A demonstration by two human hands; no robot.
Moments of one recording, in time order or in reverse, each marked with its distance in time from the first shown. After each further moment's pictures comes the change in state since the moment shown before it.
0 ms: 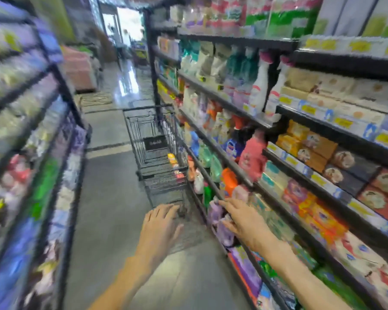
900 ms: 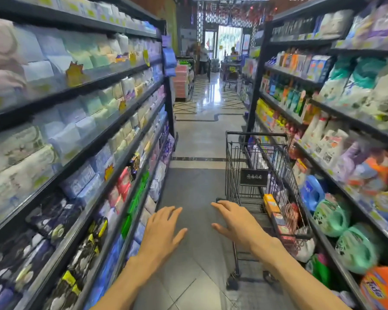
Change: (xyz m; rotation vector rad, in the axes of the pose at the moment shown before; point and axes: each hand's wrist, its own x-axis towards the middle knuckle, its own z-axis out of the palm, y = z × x) left_hand 0.122 -0.516 -0.067 0.165 0.047 -0.356; right_hand 0.530 -0.289 0.177 0.034 -0.123 -0.392
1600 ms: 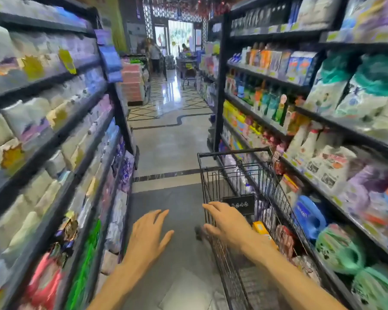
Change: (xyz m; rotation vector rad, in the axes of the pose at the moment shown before) left_hand 0.413 -0.092 0.130 -0.051 -0.068 0.138; right_hand 0.317 0.236 0.032 0.003 -0.055 0.235
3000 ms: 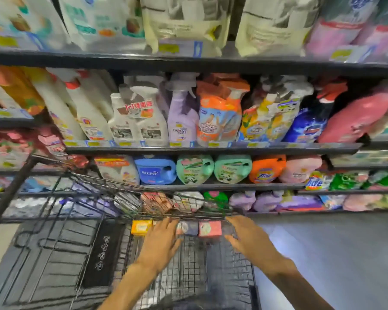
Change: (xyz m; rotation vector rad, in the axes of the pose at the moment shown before) left_hand 0.345 0.303 0.351 -0.124 -0.742 1.362; right_hand -0.093 0.235 0.140 0.304 0.093 1.631
